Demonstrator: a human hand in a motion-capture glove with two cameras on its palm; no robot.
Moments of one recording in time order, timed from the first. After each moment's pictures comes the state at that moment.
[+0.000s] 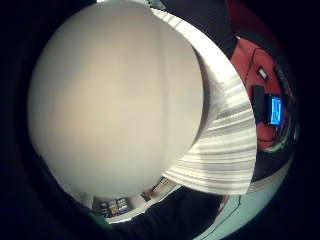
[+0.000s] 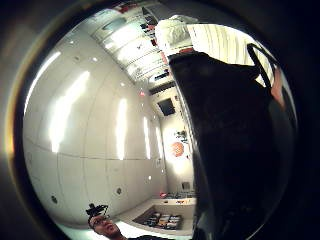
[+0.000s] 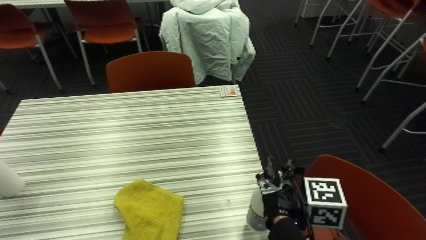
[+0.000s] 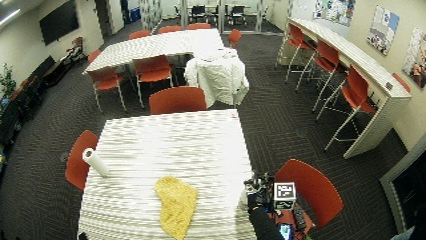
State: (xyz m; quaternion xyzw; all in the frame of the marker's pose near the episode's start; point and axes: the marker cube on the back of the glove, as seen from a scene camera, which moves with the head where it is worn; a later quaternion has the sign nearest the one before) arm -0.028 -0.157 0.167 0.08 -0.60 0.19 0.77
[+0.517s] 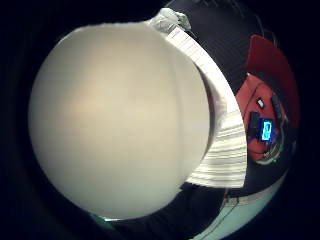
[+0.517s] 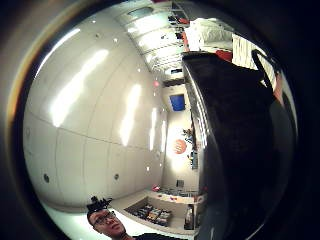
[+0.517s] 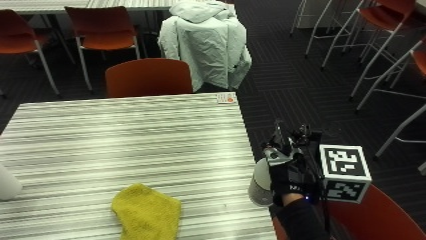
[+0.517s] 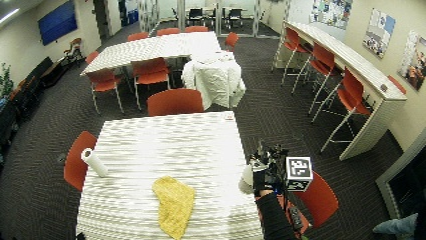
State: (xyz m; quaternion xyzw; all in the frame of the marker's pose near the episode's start) arm -0.053 -0.156 0.042 0.14 -0.60 0.13 0.78
